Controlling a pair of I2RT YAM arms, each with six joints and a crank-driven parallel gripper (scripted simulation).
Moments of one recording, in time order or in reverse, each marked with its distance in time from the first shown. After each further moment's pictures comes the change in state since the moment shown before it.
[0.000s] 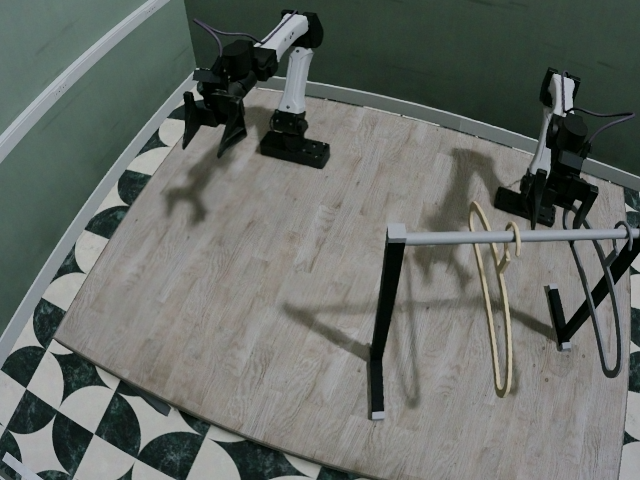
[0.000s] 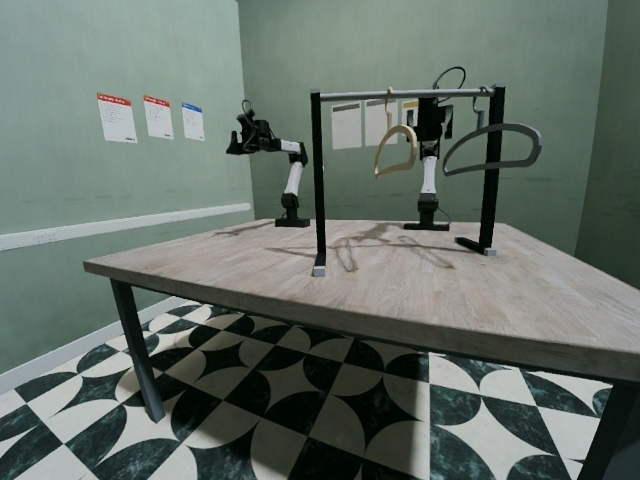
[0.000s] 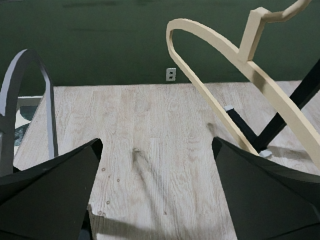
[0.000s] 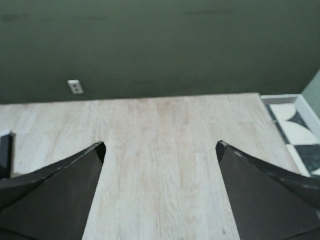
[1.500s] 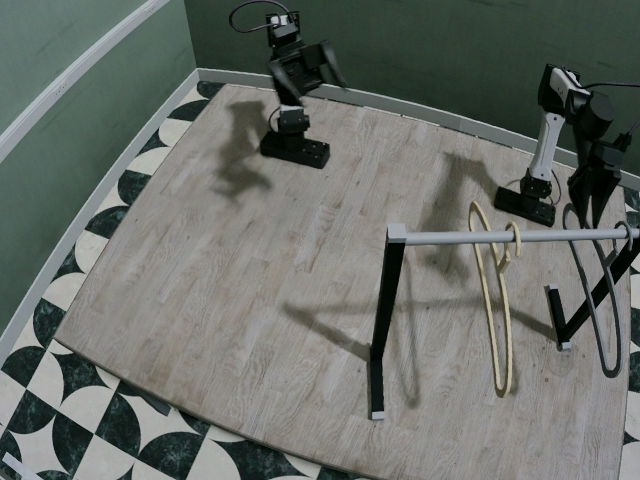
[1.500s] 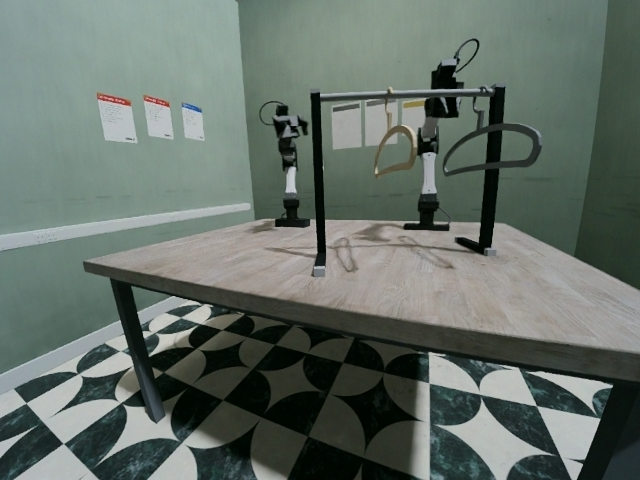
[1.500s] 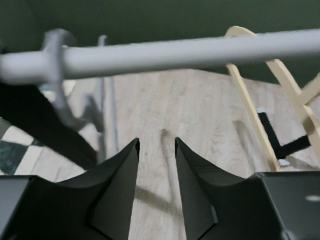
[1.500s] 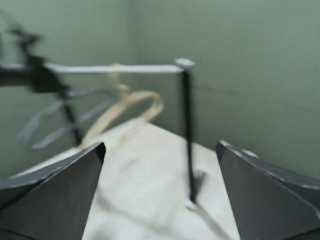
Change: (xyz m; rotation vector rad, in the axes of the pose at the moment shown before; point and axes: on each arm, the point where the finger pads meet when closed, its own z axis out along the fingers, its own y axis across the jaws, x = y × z) left arm -0.053 0.064 -0.008 -0.229 0.183 -0.081; right arm -0.089 0.221 -0.137 -0.869 -0.369 0.253
